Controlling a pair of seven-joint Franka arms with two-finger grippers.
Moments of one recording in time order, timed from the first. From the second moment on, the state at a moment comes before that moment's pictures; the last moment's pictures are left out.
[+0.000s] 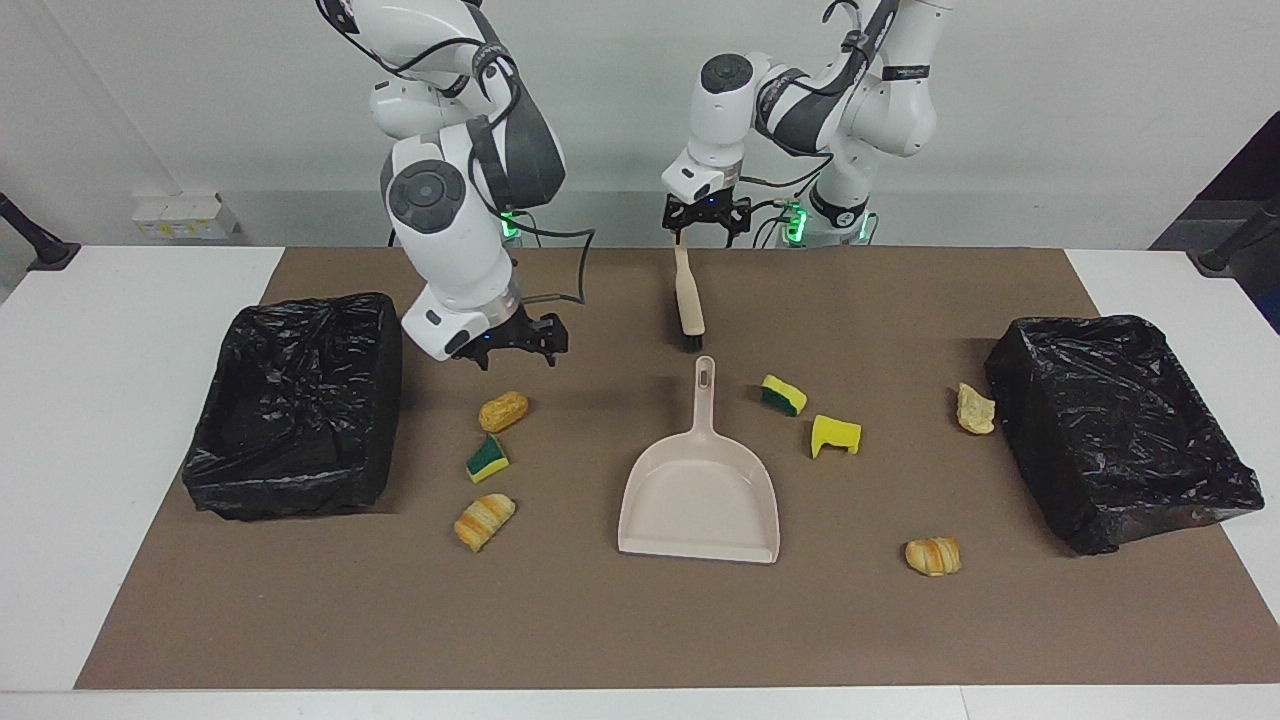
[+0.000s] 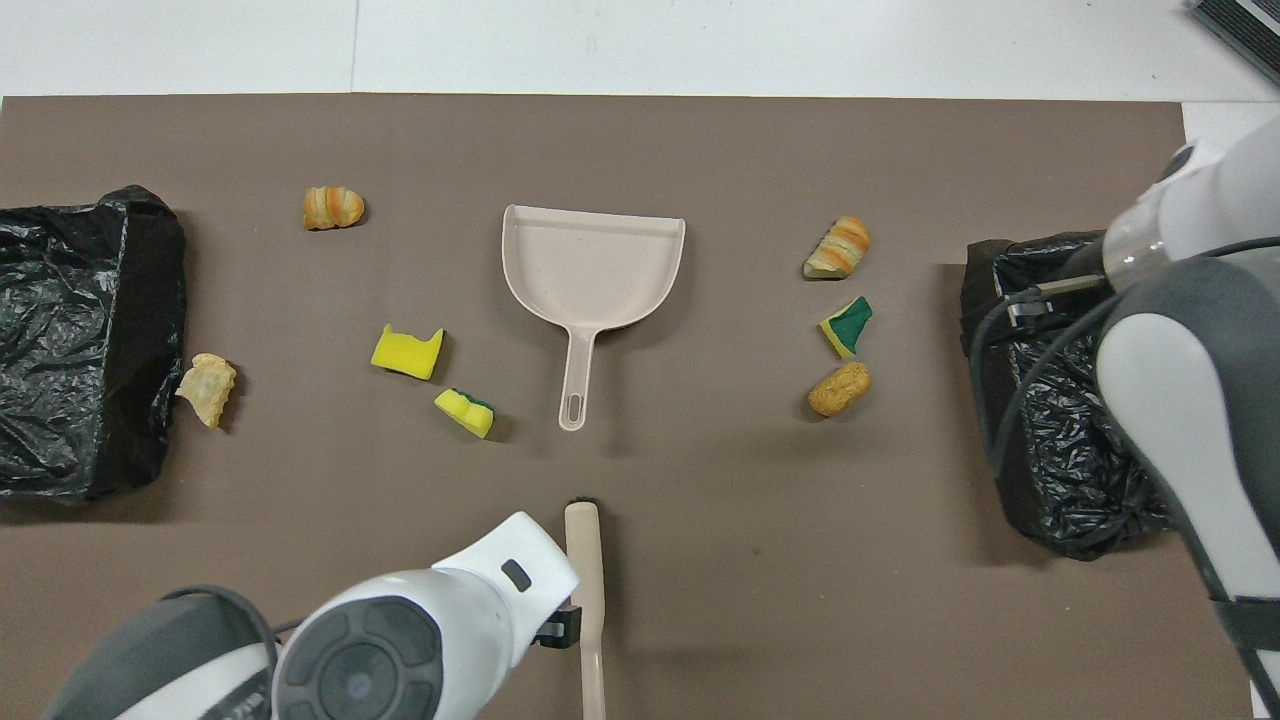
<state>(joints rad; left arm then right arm) -0.91 -0.33 -0.09 -2.55 -0.11 2.18 -0.78 0.26 0.29 0.06 -1.59 0.13 1.78 0.32</state>
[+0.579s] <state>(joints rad) -0.96 -0.23 -0.09 -2.57 -0.11 2.30 -0.84 0.51 0.41 0.07 -1.58 0.23 2.02 0.69</state>
